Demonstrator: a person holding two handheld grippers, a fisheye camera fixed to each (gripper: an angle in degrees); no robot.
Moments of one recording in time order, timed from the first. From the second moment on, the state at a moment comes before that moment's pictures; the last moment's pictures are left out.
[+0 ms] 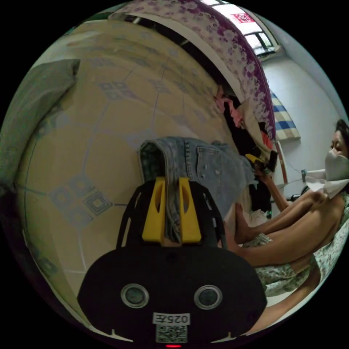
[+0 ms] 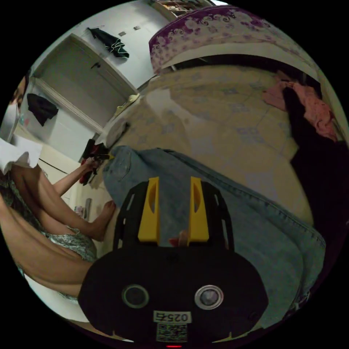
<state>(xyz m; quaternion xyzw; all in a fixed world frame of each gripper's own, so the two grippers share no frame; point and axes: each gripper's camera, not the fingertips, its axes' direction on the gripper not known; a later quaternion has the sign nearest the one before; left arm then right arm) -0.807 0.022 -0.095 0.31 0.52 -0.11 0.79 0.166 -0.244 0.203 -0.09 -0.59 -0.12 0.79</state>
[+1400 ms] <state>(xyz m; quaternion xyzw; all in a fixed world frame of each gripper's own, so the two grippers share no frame) -0.542 -0.305 -0.108 0.26 0.38 0.33 0.82 0.021 -0.351 0.330 -0.20 -0.74 -0.31 0.57</state>
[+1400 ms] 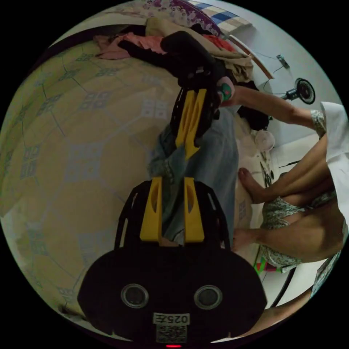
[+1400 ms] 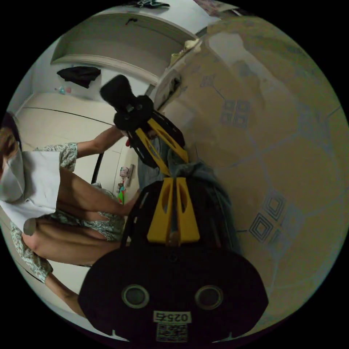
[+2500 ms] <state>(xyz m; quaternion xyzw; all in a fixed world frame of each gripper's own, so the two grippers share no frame) -0.552 -0.386 -0.090 0.23 0.38 0.34 0.83 -0.004 -0.181 0.211 -0.07 -0.59 -0.38 0.71</state>
